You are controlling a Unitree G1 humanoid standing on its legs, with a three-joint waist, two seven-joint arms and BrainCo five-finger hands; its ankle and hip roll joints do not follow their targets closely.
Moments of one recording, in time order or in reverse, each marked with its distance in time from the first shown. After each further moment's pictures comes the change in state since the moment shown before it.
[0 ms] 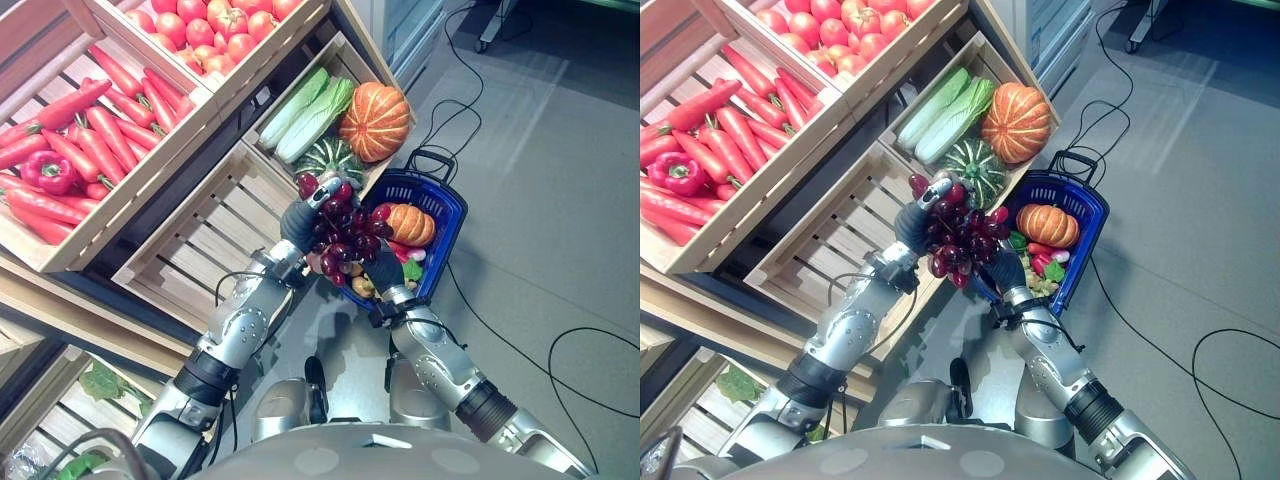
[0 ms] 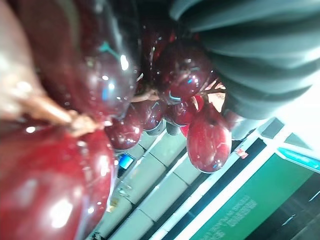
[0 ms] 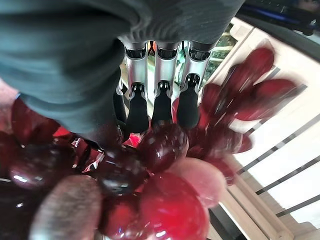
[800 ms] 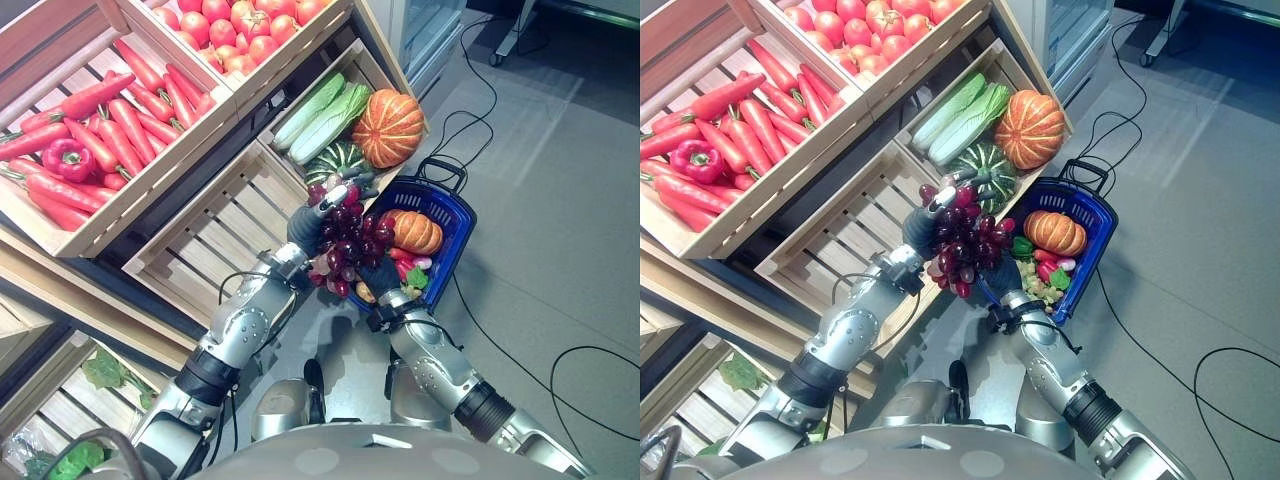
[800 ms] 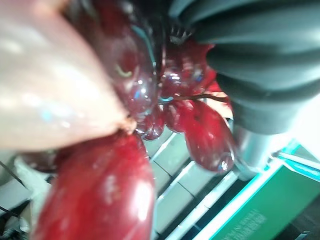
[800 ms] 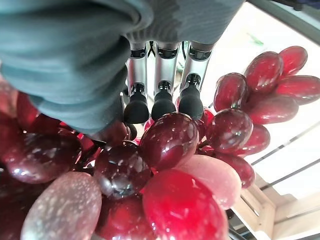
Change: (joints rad) left arm -0.012 0.004 -0.008 -0.001 0.086 0.114 0.057; right arm 0.001 0.000 0.029 0.045 0.108 0.001 0.060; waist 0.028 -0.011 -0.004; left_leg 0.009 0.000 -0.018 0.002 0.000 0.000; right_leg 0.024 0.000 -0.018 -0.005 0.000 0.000
